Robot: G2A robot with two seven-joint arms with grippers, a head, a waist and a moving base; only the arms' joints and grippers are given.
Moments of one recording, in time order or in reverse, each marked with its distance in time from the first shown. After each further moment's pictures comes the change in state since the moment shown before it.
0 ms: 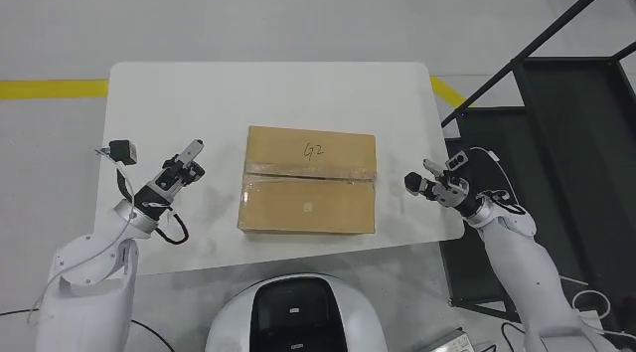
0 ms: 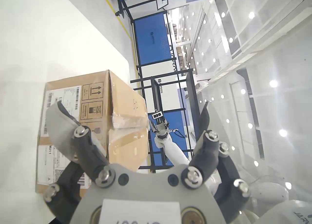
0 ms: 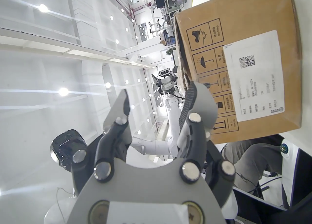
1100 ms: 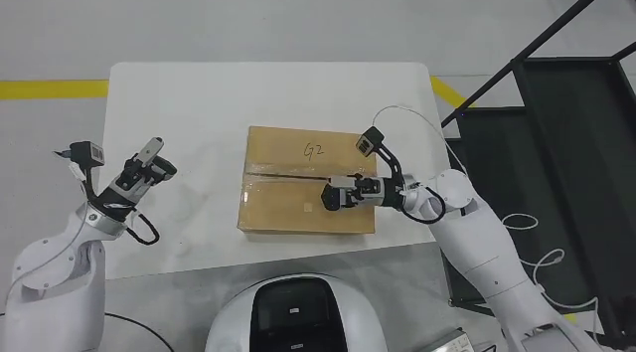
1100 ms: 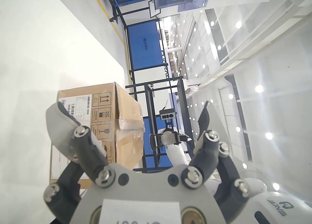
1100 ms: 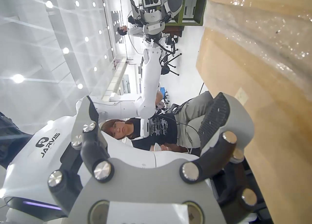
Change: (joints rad) left arm -0.012 0.044 -0.114 0.081 -0.169 -0.035 -0.114; right arm 0.039 -0.035 -0.319 -0.599 -0.368 0.040 -0.223
